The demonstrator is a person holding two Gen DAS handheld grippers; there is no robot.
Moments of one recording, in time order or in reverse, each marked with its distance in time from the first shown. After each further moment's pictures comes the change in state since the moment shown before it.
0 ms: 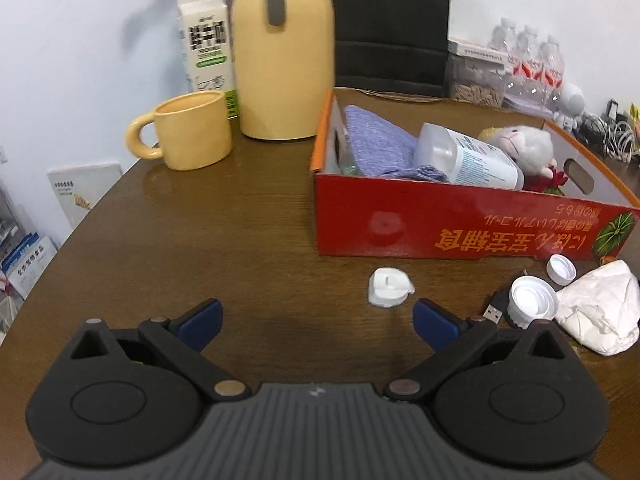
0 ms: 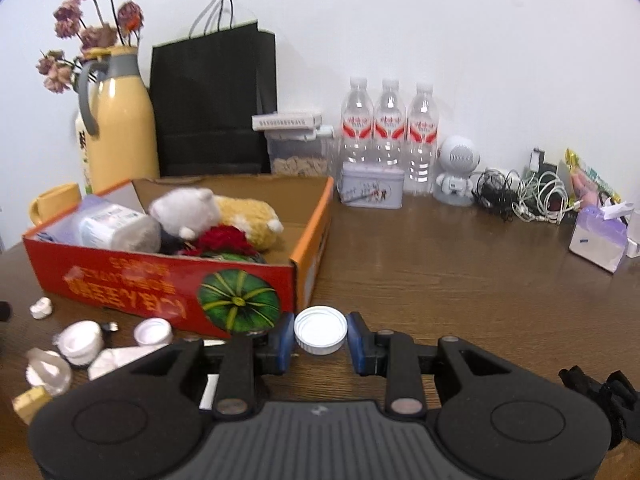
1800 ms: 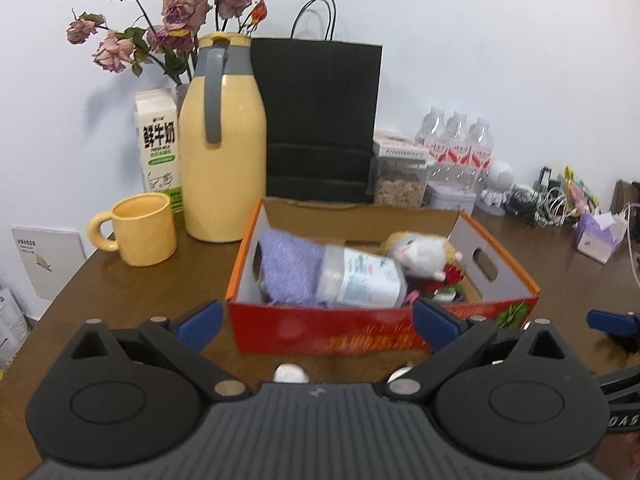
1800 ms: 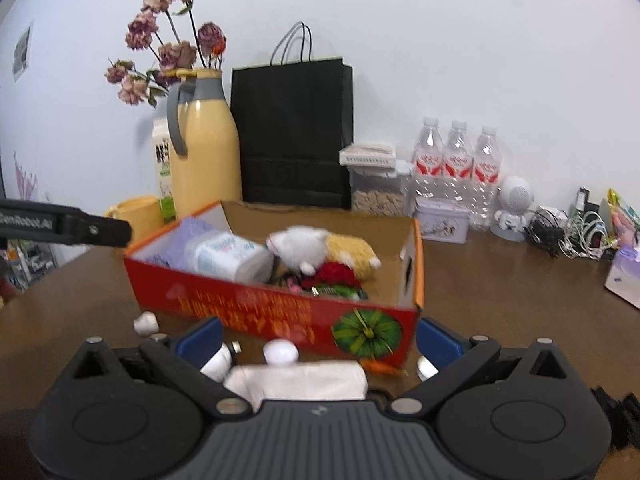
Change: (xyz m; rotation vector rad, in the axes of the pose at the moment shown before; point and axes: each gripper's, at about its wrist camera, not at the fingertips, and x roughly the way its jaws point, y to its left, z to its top) left arm -0.074 -0.032 0.037 -0.002 -0.211 -0.145; right arm -0.056 0.060 0.023 -0.067 -0.007 0.128
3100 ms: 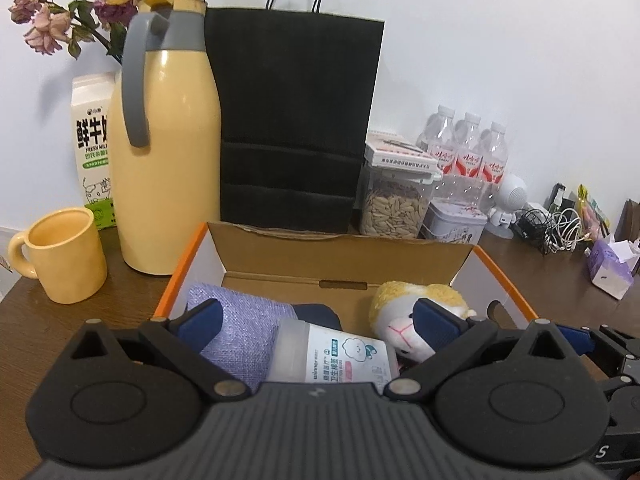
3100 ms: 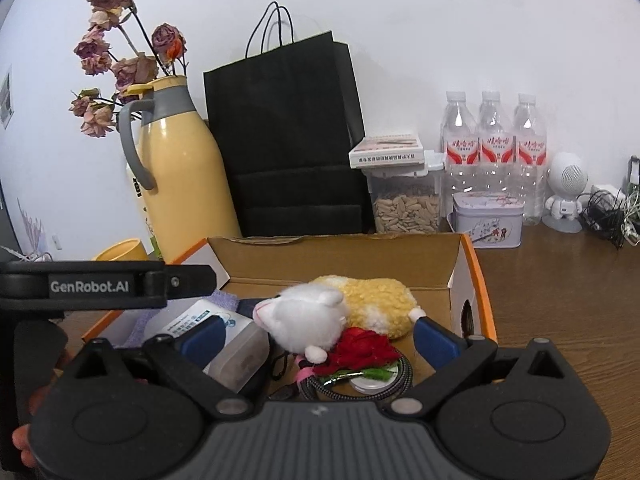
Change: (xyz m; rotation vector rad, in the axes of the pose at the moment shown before) left arm 0.118 -0.024 0.050 -0.046 0.007 -0.056; right arm 0.123 -0.015 0.054 0.135 -0.006 0.103
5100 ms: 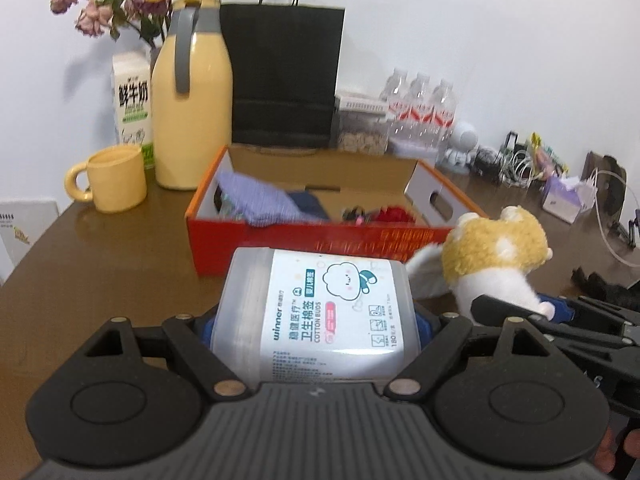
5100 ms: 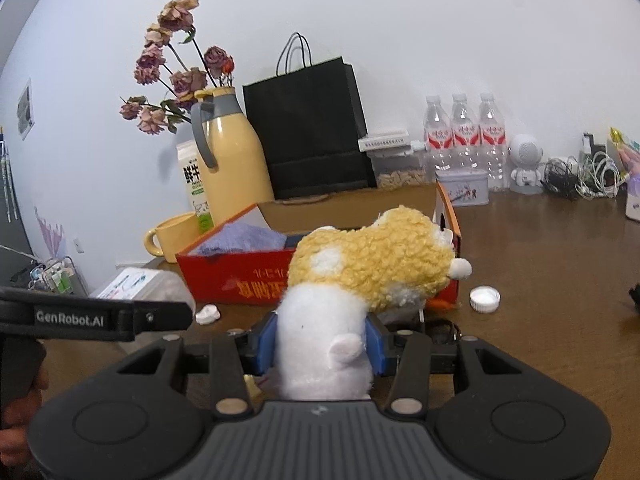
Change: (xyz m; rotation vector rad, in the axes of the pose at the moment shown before) left arm -0.138 -0.004 -0.097 0.054 0.053 -0.035; right arm -0.144 0.036 -0.105 0.033 -0.060 0.015
